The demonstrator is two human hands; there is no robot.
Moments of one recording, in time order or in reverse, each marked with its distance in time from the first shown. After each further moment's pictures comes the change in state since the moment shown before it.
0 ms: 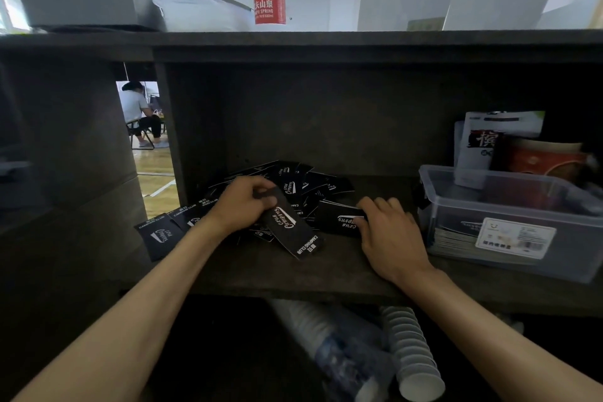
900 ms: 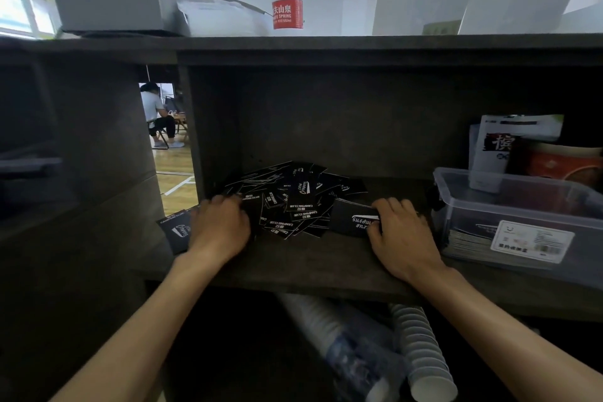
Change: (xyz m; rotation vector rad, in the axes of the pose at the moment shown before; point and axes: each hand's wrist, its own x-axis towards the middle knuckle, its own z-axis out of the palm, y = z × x) left_hand -0.057 -0.021 -0.025 0.762 0.267 -0.133; right_hand 0.003 -0.003 -0.001 0.028 -0.064 0.026
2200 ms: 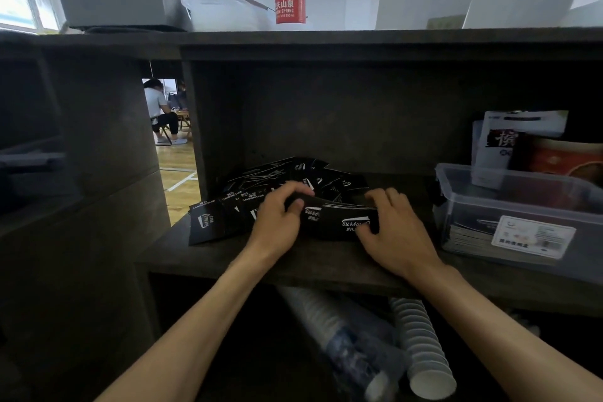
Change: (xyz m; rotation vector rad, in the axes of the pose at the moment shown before) left_hand -0.019 0.071 0.015 -0.941 0.008 0.230; right_hand -0.002 -0.004 0.000 0.192 0.052 -0.075
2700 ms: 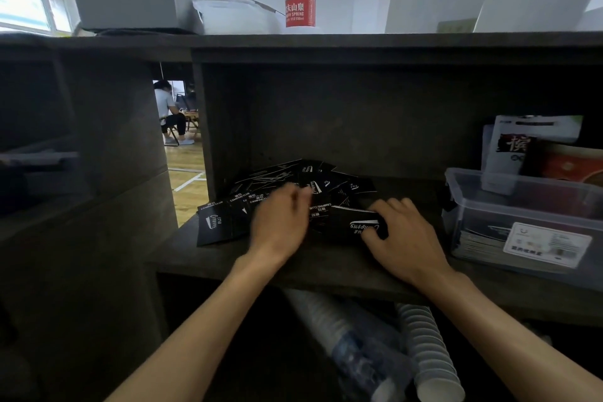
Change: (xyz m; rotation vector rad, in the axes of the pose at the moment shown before) left_hand -0.001 0.008 -0.006 0.377 0.065 -0.130; right_hand -0.001 -0.001 0.000 -0.022 -0.011 -0.046
